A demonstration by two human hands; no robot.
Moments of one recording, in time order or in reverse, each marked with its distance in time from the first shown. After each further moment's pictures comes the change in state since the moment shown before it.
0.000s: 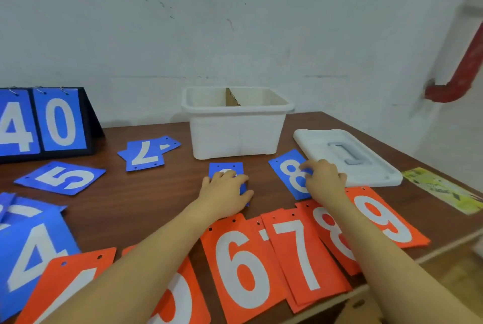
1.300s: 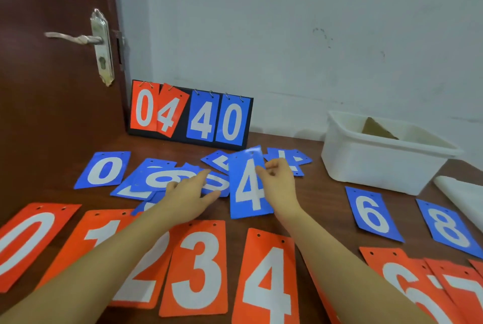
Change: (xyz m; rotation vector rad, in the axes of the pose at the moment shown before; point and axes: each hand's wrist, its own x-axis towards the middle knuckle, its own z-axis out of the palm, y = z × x) left_hand -0.214 -0.265 -0.079 -0.234 0.227 -0.505; right_hand -0.138 -0.340 0.094 0.982 -0.307 -0.237
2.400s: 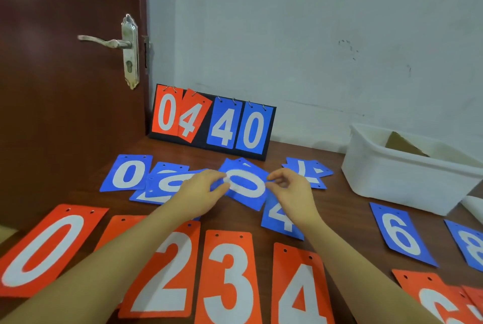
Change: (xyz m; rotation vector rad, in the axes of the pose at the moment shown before) left_hand 0.013 -0.029 -0.019 -0.200 0.081 0.081; right_hand 0.003 -0.003 0.013 -0.210 -0.159 -0.190
